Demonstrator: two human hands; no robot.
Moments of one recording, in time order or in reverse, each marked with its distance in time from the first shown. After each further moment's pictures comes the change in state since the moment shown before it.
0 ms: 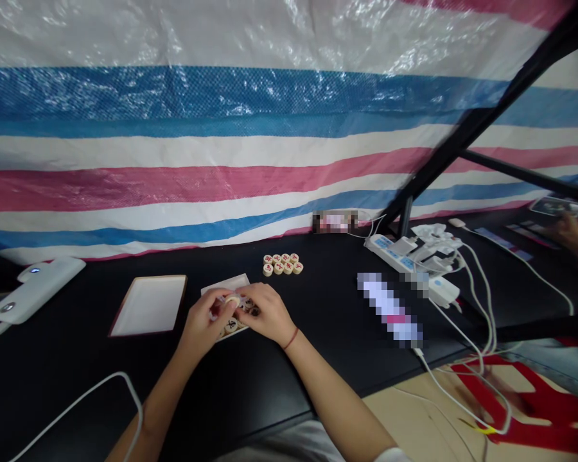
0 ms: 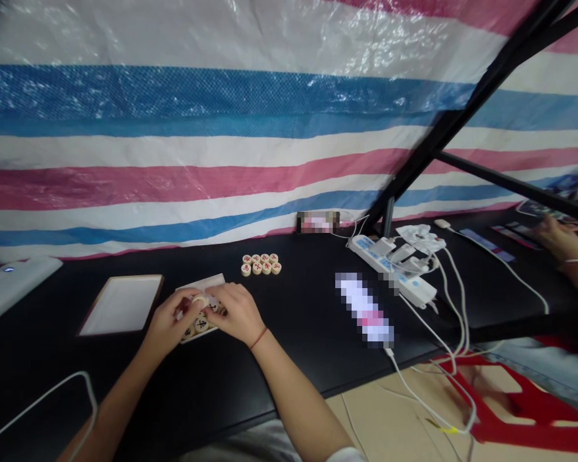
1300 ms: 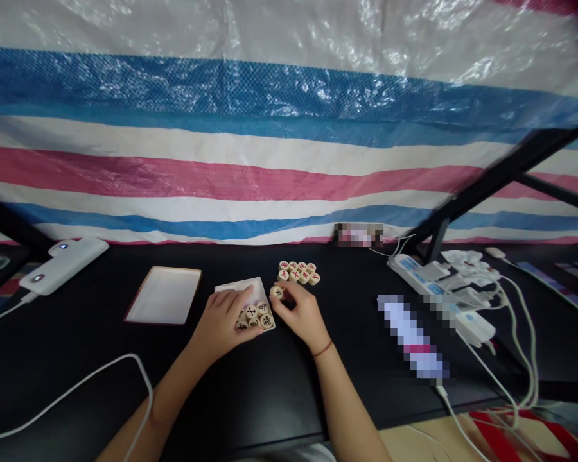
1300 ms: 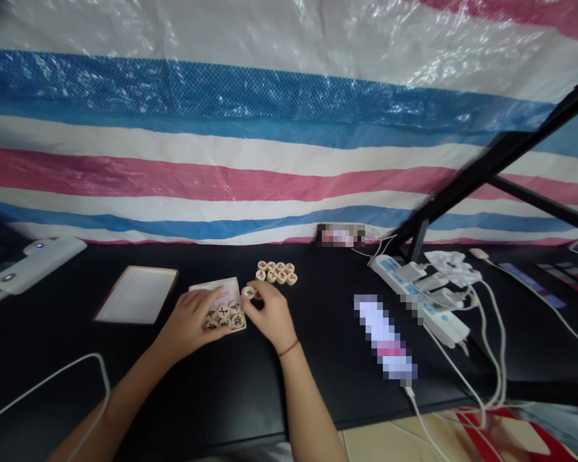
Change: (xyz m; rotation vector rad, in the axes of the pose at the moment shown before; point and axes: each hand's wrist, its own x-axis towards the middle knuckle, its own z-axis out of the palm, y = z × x) left_hand -0.005 -0.020 0.012 0.489 -0.109 0.299; right_hand 0.001 0.017 -0.027 0.031 -0.023 0.291
